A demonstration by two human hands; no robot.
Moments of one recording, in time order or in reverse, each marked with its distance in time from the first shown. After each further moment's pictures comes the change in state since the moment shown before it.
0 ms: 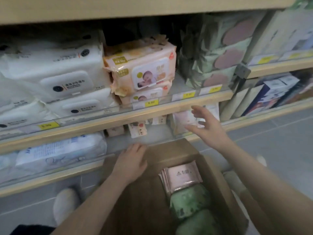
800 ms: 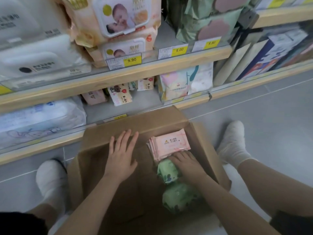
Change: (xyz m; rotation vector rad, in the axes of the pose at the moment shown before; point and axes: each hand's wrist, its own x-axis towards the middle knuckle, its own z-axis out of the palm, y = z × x) left_hand -0.045 -0.001 0.102 0.133 -0.102 -0.047; right_hand -0.140 0.178 0.097 -0.907 -0.707 -0.051
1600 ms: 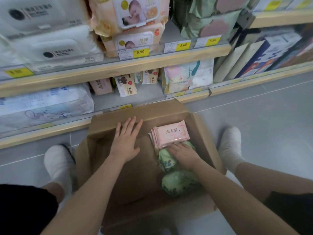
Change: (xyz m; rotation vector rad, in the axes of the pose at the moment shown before) left_hand -0.003 0.004 -0.012 0.001 -0.029 -0.011; right_hand 0.002 -0.014 -0.013 -0.129 -0.113 -0.094
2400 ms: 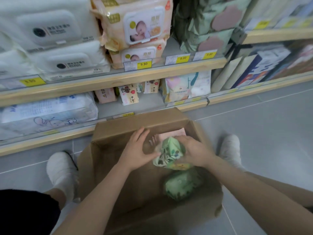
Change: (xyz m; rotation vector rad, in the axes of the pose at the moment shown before) left_hand -0.011 0.024 -0.021 -0.595 -0.002 -0.024; right_hand -0.049 0.006 -0.084 0.517 0.268 0.071
